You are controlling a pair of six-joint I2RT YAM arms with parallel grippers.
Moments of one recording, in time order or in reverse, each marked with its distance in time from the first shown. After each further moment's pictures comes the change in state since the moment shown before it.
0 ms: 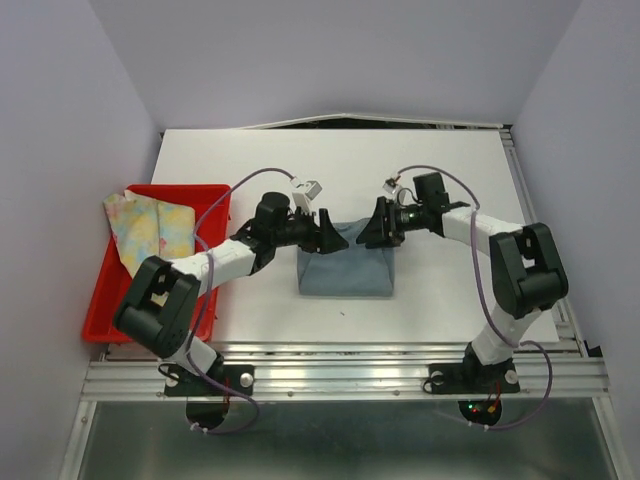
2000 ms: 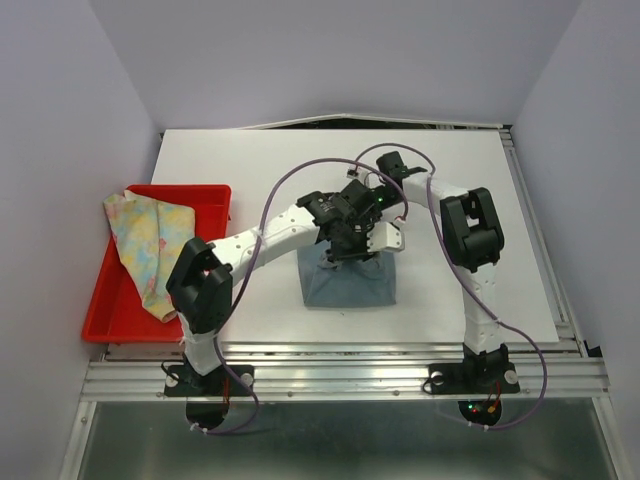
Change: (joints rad) left arm -0.369 0.341 0.769 -1.088 -0.359 1.192; right arm 0.066 0.580 0.612 -0.414 0.128 -0.628
